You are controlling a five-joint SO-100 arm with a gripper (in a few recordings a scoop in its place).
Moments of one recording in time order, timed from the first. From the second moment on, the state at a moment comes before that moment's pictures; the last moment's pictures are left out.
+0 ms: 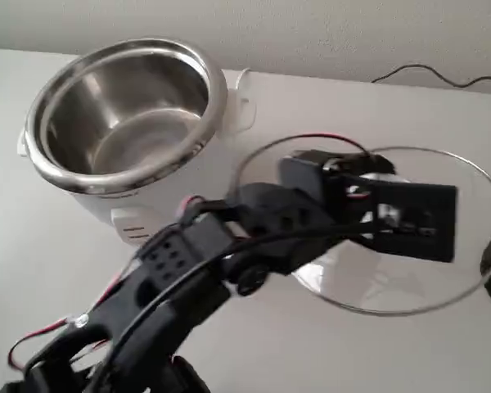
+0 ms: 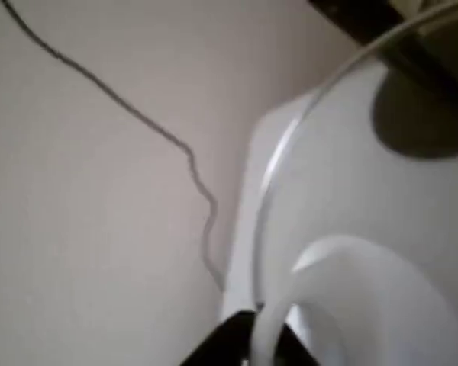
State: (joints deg) arm 30.3 121.4 112.9 21.5 -21.9
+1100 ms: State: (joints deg) arm 16.1 110.3 122.9 14.8 -13.4
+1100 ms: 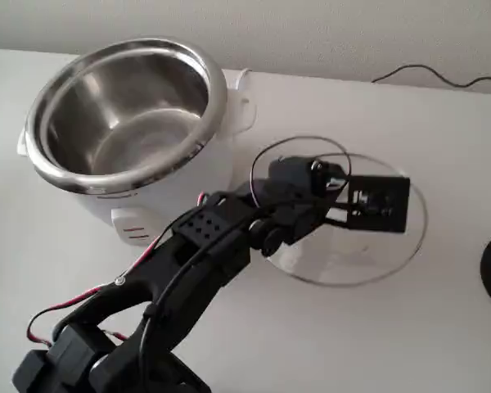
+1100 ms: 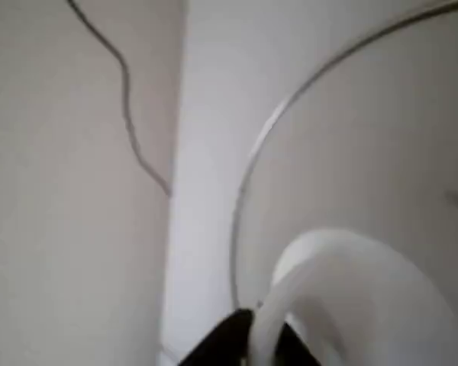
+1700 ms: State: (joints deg) arm 14.7 108.5 128.6 10.9 -12.6
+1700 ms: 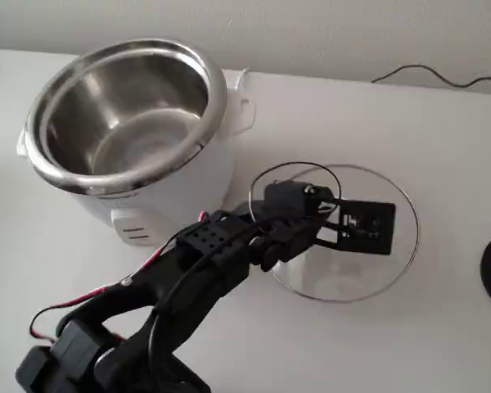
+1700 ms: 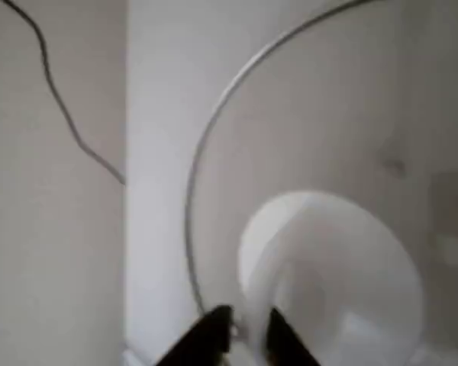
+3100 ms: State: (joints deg) arm -2.4 172.2 142.0 39.9 -9.4
